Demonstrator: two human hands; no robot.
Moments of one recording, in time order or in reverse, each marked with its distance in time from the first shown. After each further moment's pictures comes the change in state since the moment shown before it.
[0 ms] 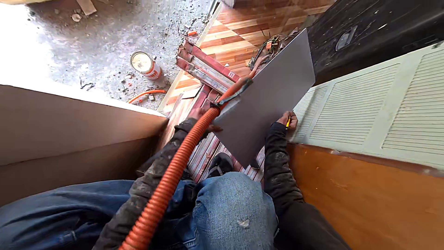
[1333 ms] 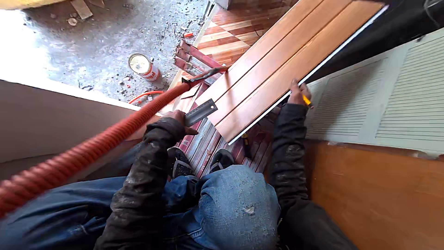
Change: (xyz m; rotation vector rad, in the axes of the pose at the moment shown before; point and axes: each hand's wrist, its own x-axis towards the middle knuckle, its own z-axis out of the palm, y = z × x) left_hand -0.054 0.021 -0.070 0.567 -0.134 -0.270; right_hand -0.005 -0.162 -0.039 -0.055 -0.581 -0.026
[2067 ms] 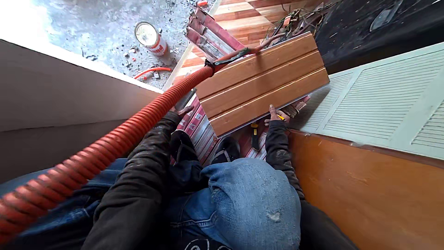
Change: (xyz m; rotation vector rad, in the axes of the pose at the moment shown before) left_hand 0.027 -0.053 0.045 -0.316 0.101 -0.295; right_hand -0.035 0.170 0.036 -0.227 -0.232 0.464
